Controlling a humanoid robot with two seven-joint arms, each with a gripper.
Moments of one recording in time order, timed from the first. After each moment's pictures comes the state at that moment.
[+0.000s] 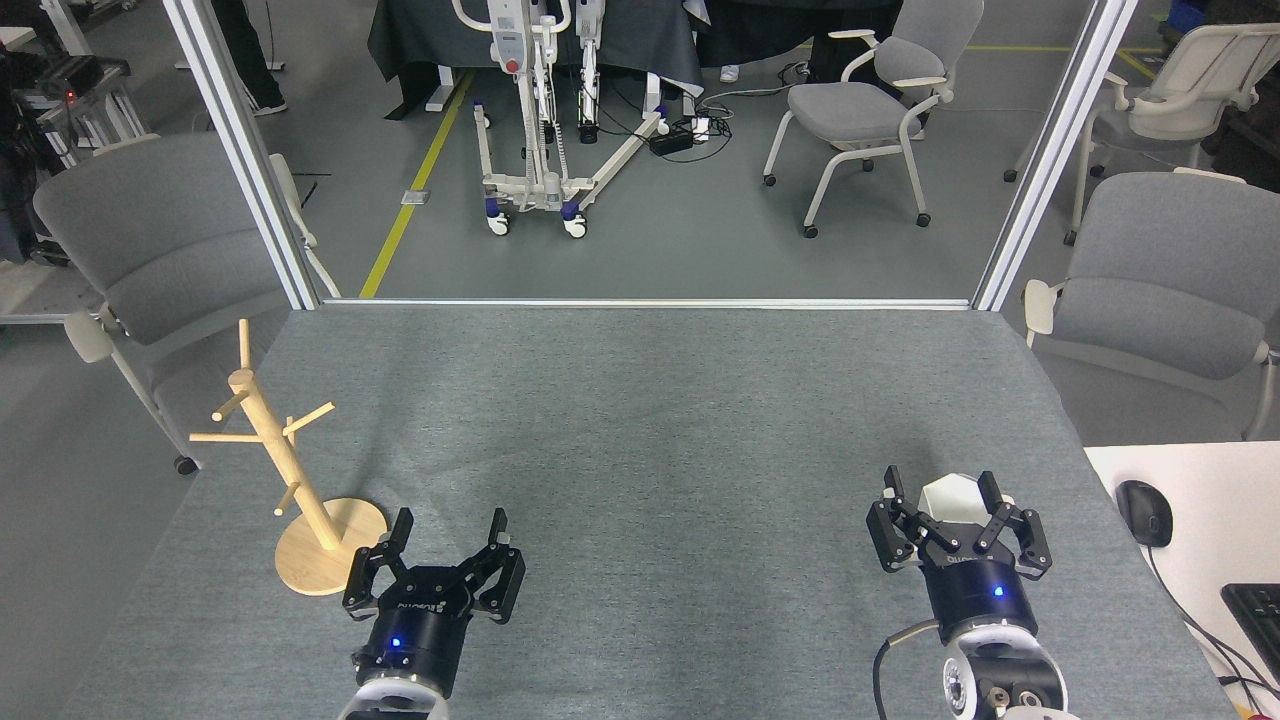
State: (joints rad) left arm -0.02 -0.10 -0.02 -1.58 -1.54 -0.02 0.04; right arm -0.13 0.03 -0.16 -1.46 1.51 -0.10 0.01
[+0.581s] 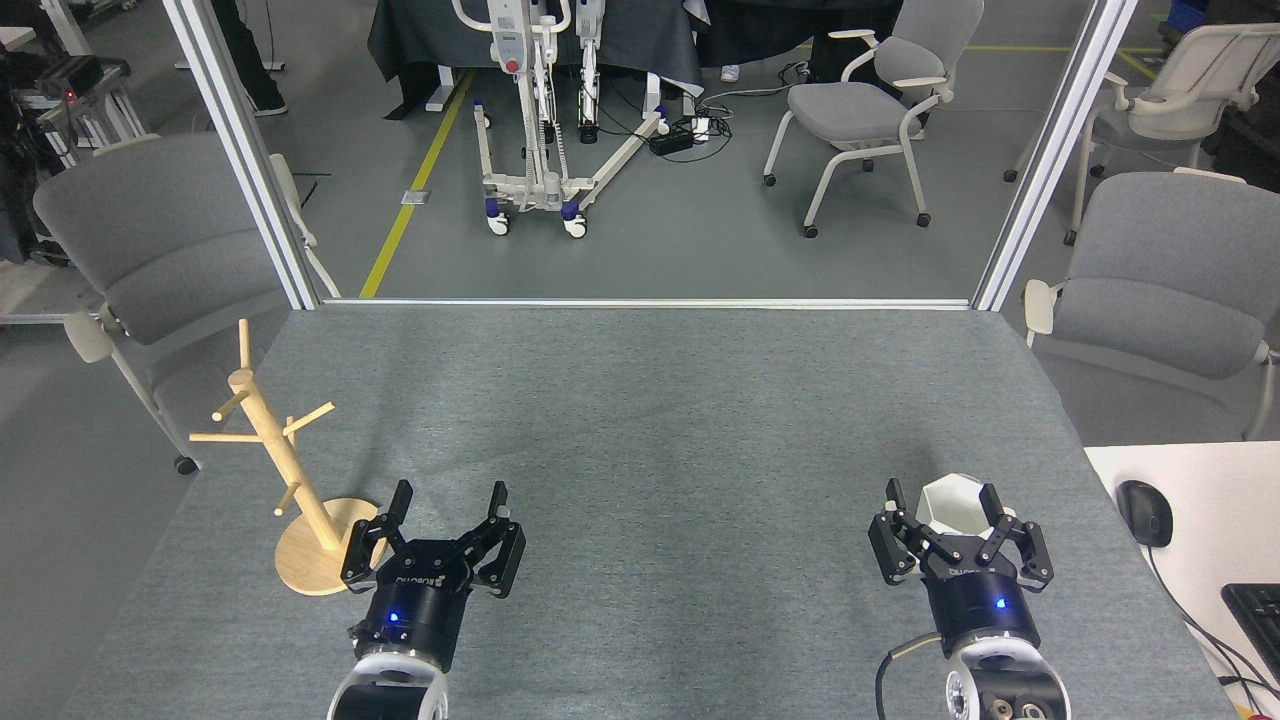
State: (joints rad) left arm -0.06 -0.10 -0.02 -1.60 -1.53 -0.03 0.03; right arm -0.11 0.02 -0.16 -1.46 1.51 -0.11 0.02
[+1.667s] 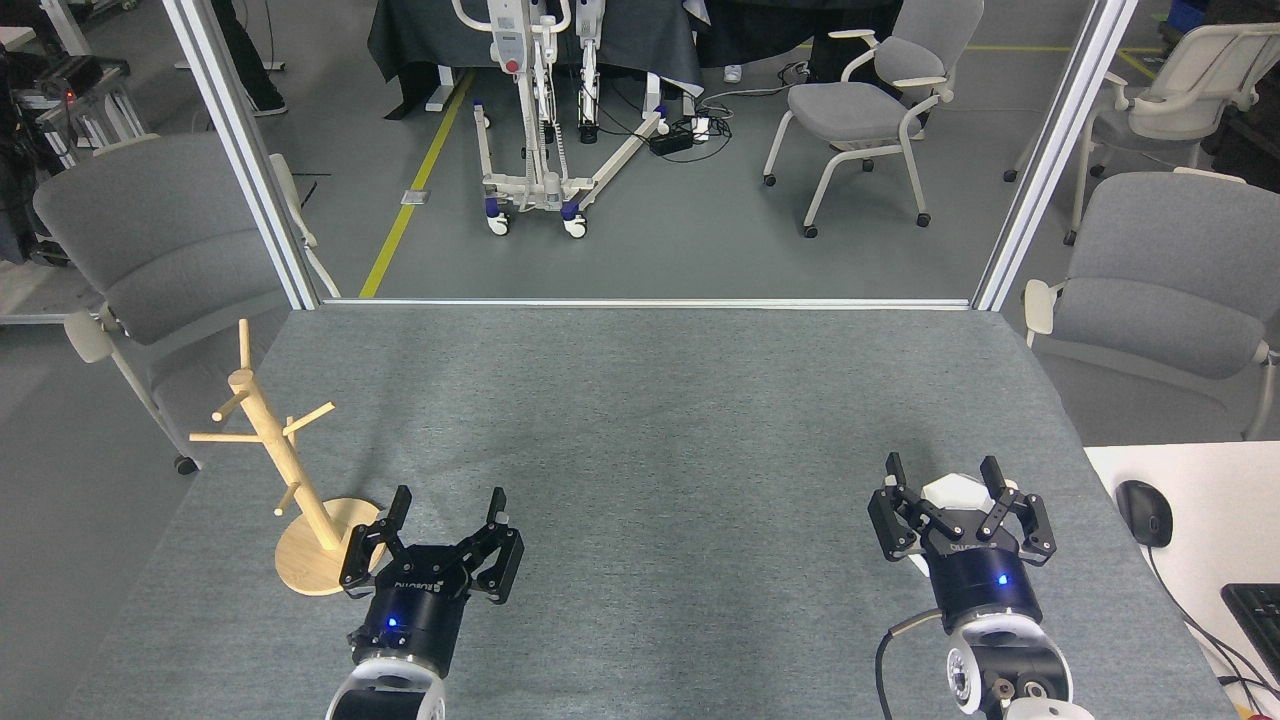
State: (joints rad) left arm -0.05 -0.09 -0.02 -1.59 -1.53 -0.03 0.03; right arm -0.14 0.02 -0.15 -1.49 1.51 -0.11 0.02
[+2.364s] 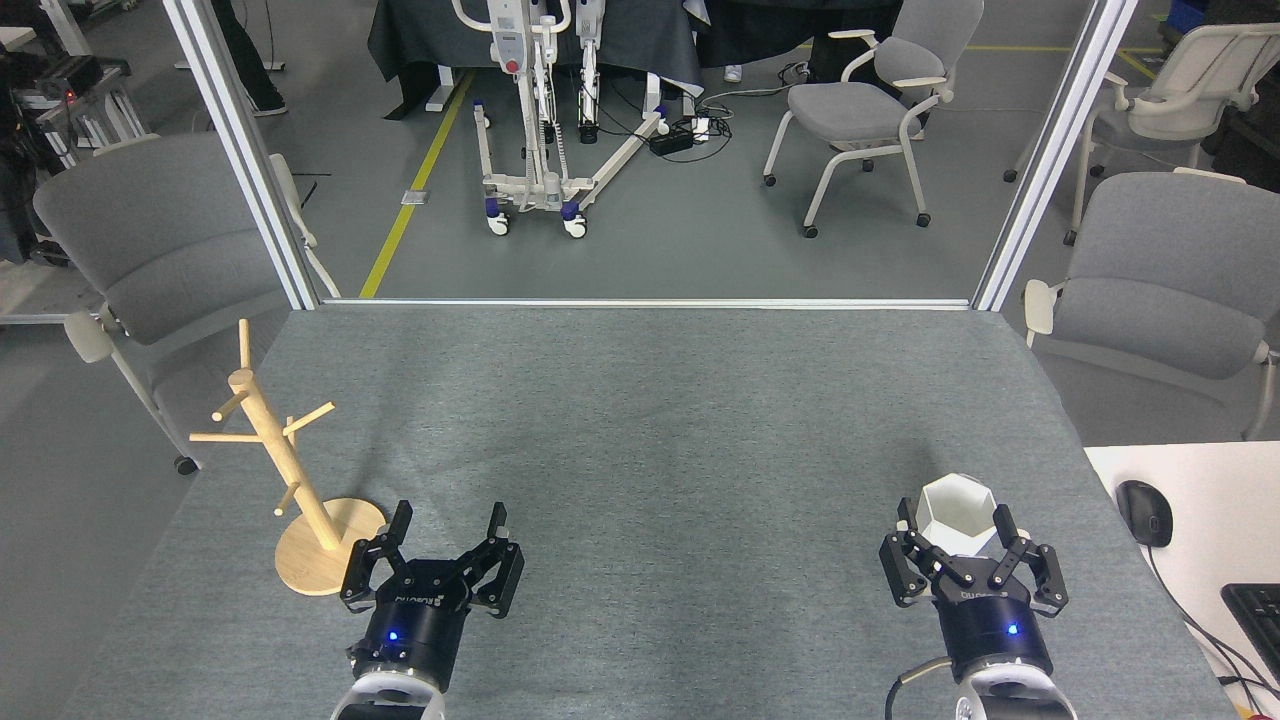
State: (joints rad) left arm -0.03 -0.09 -0.02 -1.59 -1.53 -0.03 0.03; right arm -0.05 0.02 -0.16 -1.49 1.51 -0.08 0.01
